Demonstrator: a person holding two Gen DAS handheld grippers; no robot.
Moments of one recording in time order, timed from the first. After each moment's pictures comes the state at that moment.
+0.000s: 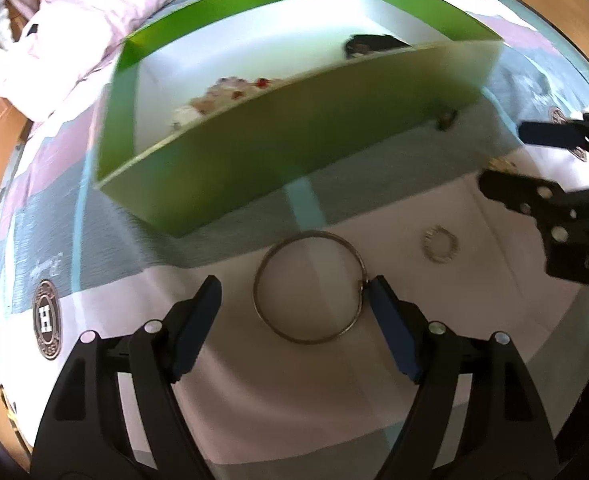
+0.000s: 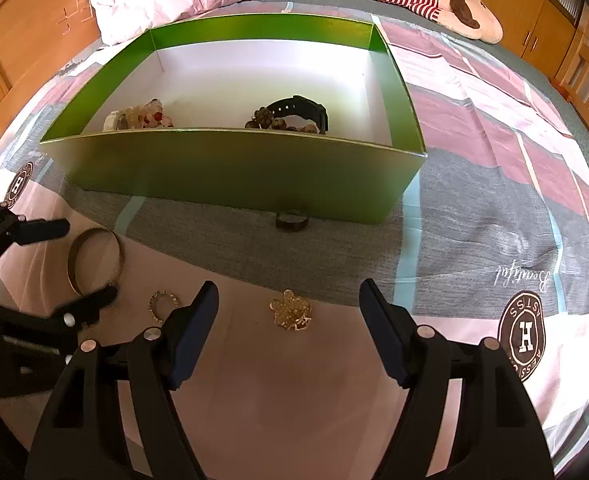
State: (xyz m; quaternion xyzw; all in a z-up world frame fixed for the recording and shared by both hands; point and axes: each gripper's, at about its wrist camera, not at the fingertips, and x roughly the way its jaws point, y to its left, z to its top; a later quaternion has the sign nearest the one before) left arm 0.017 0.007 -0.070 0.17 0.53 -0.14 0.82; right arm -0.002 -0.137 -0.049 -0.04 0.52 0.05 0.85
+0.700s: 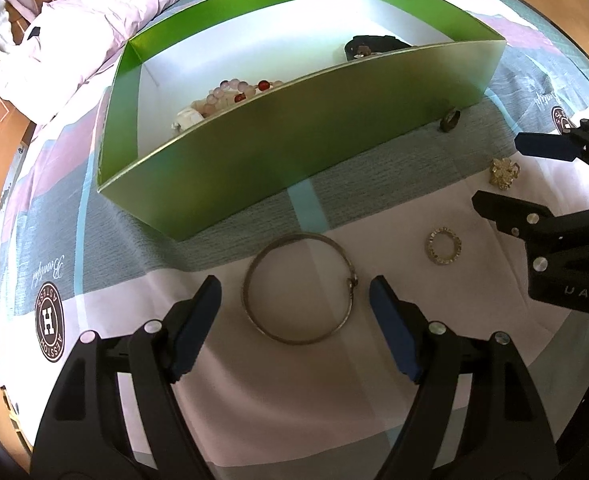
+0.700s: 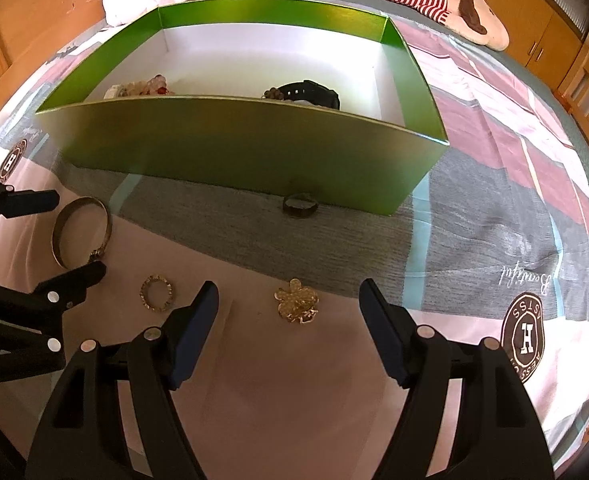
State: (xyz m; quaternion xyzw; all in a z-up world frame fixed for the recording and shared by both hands) left arm 0.017 0.003 -0.071 0.18 0.53 -0.15 0.82; right arm -0.001 -0.129 -0.060 -0.07 0.53 0.05 0.84
